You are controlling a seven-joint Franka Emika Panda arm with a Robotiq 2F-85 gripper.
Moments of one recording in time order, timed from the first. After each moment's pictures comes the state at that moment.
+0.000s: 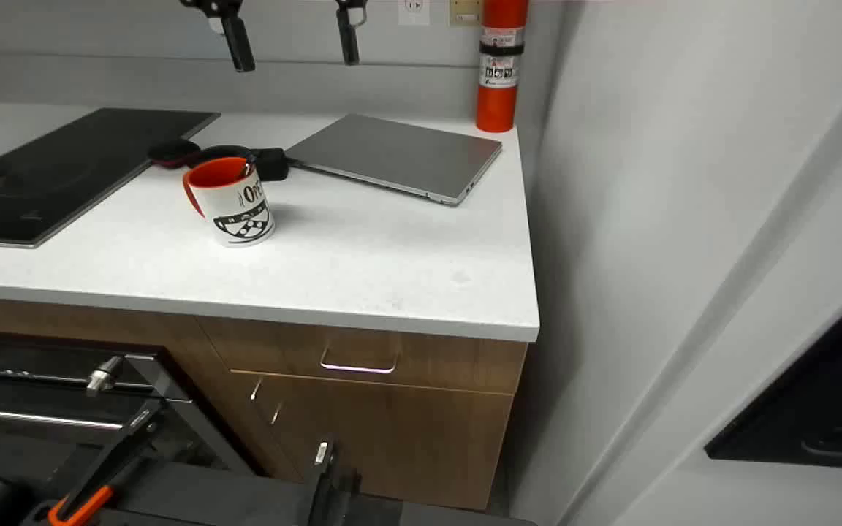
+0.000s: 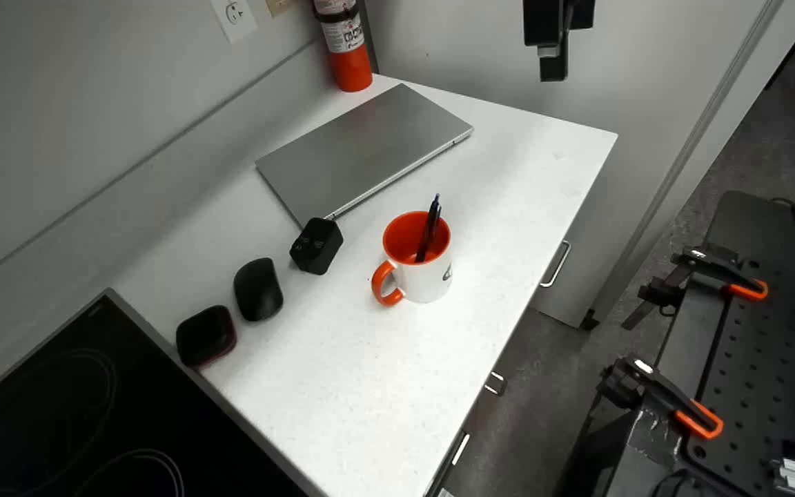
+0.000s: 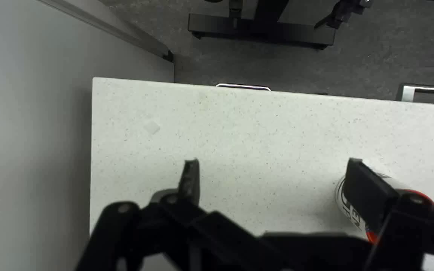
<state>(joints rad) -0.03 -0.22 -0.05 -2.31 -0.13 1.93 -0.14</state>
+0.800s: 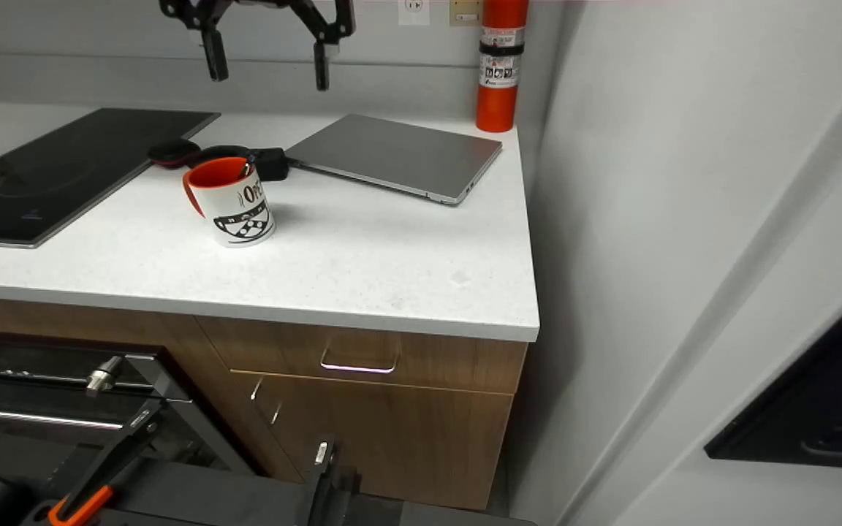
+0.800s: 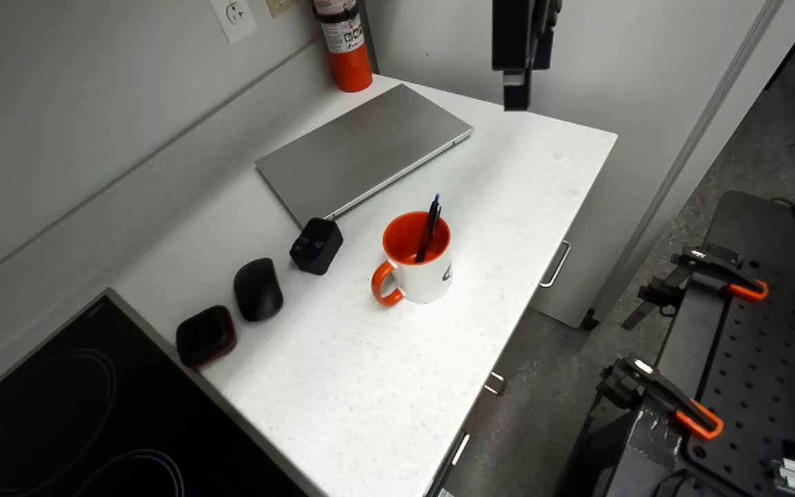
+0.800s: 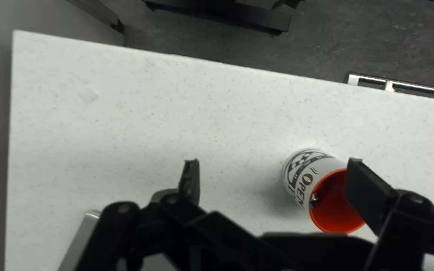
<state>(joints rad) -0.02 -0.16 -0.05 -2.31 0.05 2.01 -0.31</state>
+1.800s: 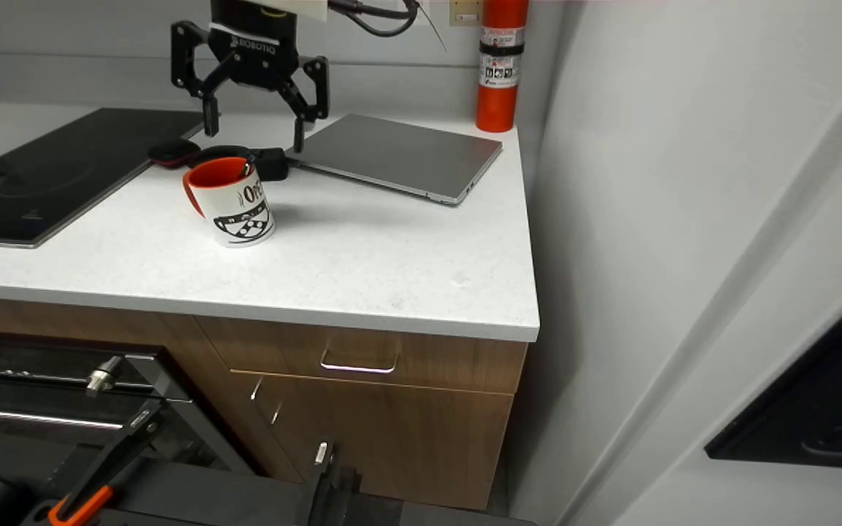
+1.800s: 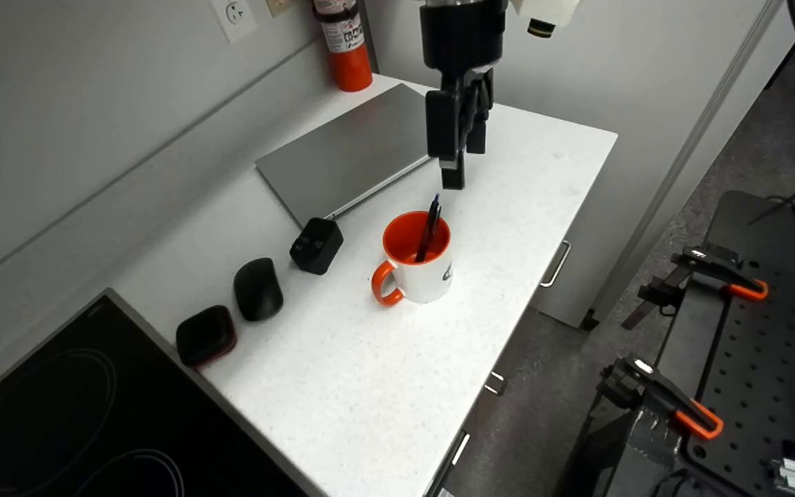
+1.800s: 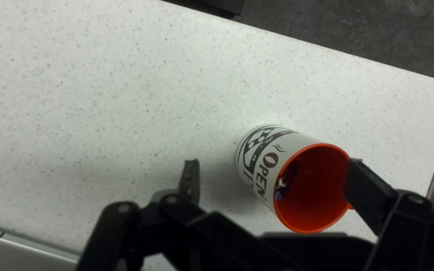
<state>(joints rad) 0.01 0.07 -0.02 -2.26 0.26 2.14 -0.44</state>
